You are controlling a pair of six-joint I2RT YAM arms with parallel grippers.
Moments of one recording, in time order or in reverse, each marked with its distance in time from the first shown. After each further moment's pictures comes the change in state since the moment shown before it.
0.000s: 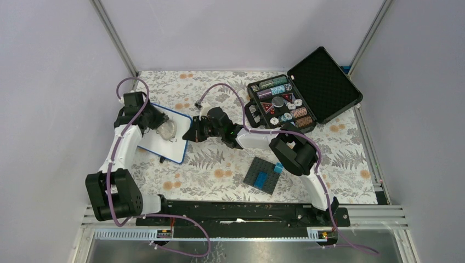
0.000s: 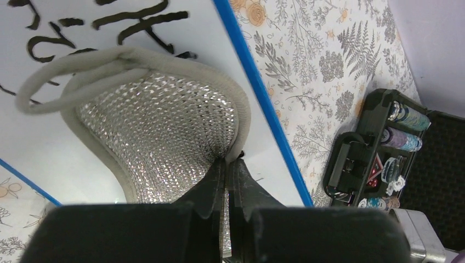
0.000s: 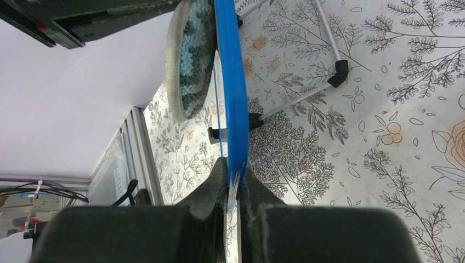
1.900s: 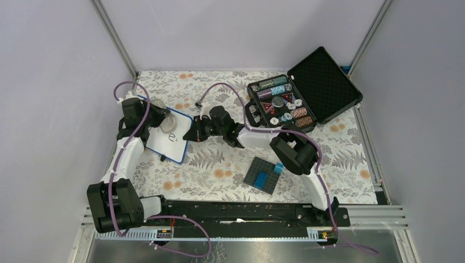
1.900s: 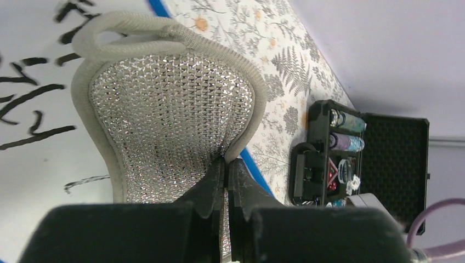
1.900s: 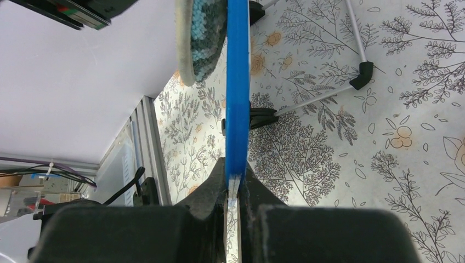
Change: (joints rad) left arm 0.041 -0.122 -0.237 0.387 0.089 -0.073; right arm -0.016 0.000 -0.009 0.022 -0.076 -0.009
